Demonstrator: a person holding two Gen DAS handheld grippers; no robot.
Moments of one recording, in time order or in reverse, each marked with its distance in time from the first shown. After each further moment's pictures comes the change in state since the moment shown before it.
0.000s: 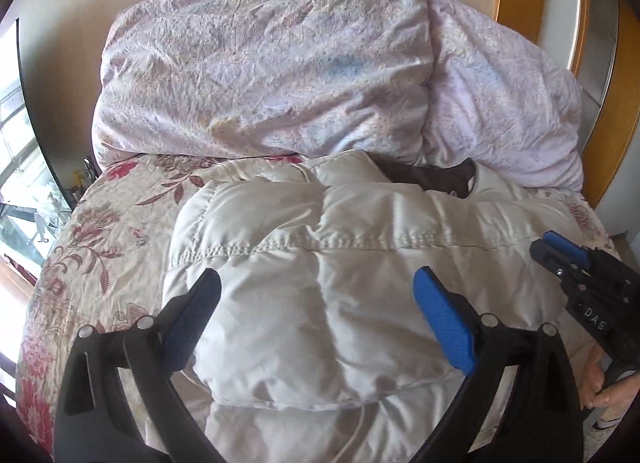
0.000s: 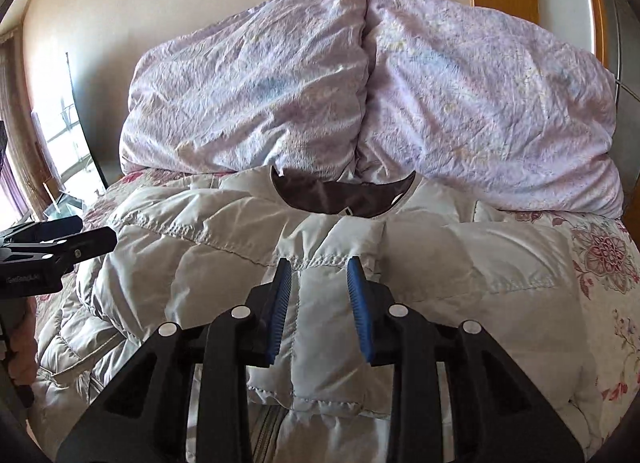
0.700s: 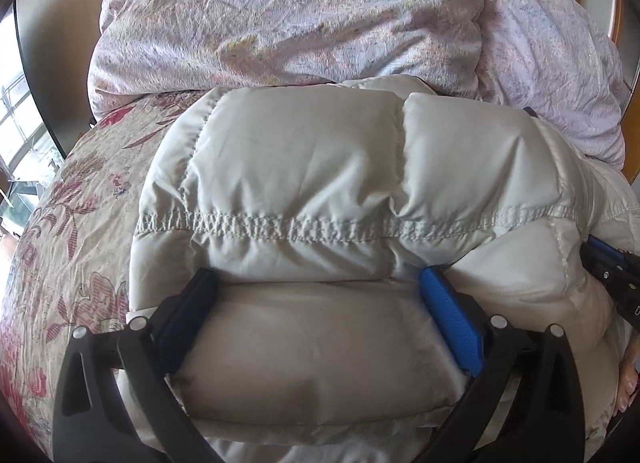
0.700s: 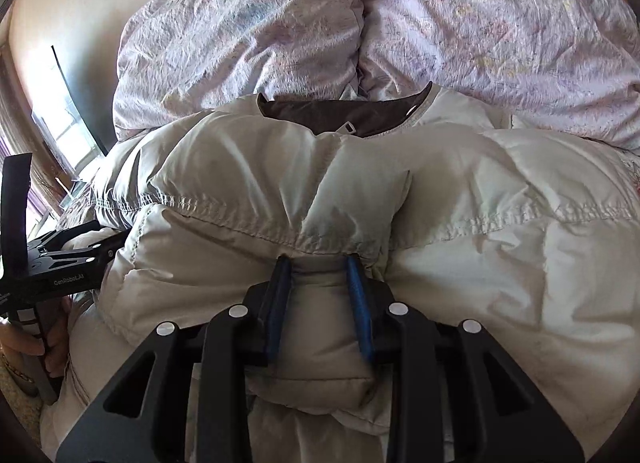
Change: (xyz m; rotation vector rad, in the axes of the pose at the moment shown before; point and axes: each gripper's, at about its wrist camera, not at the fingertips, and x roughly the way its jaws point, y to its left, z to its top) left arm 0.075 0.018 -0.028 -0.030 0.137 0.057; right arm 0.053 -0.027 -0.030 0.087 0.175 0.097
